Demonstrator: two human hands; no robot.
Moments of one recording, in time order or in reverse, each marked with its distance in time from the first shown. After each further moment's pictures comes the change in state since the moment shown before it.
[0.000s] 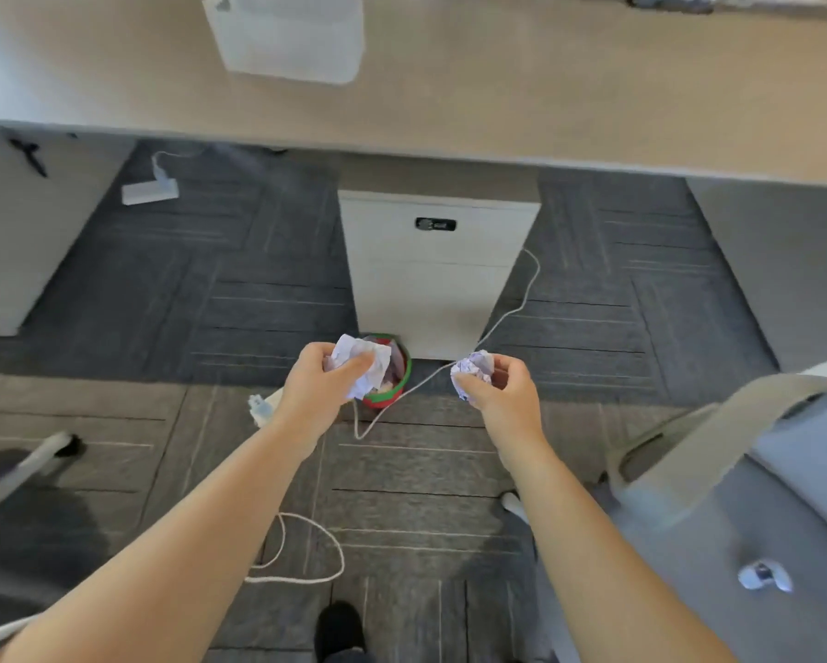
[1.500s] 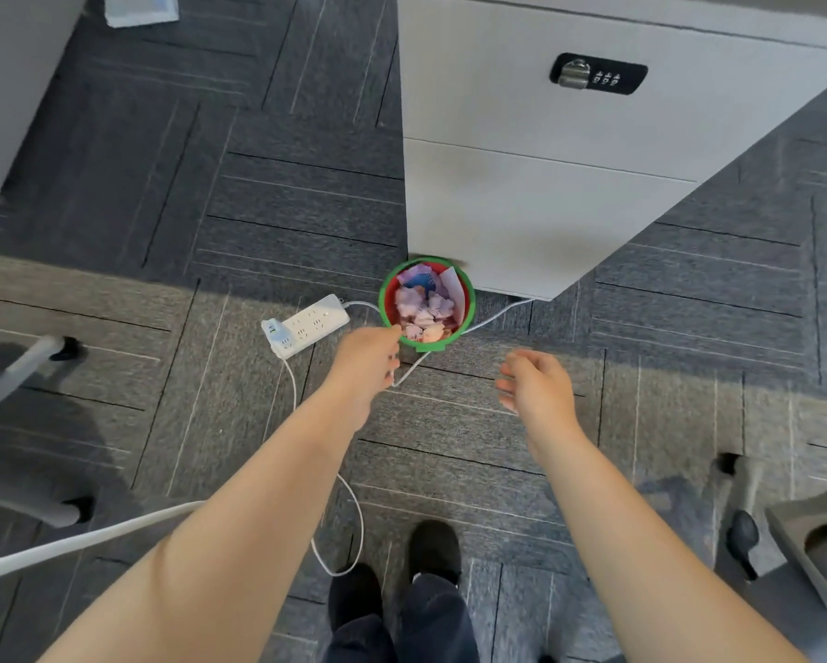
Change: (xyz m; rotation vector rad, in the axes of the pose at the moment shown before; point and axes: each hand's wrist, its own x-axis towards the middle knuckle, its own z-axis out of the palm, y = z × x) left_hand 0.197 -0.106 0.031 -0.248 0.098 -0.571; right_hand 0.198 0.137 0.100 -0.111 -0.005 0.388
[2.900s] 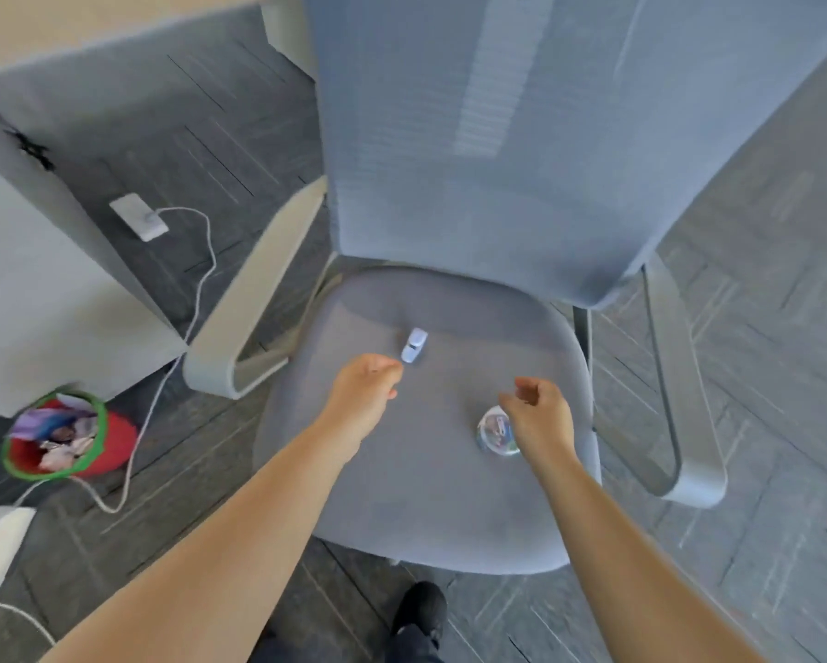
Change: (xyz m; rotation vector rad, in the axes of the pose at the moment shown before) left_hand -0.383 -0.250 0.320 0.865 -0.736 0.566; right_hand -0.318 0.261 -0.463 0.270 0.771 0.064
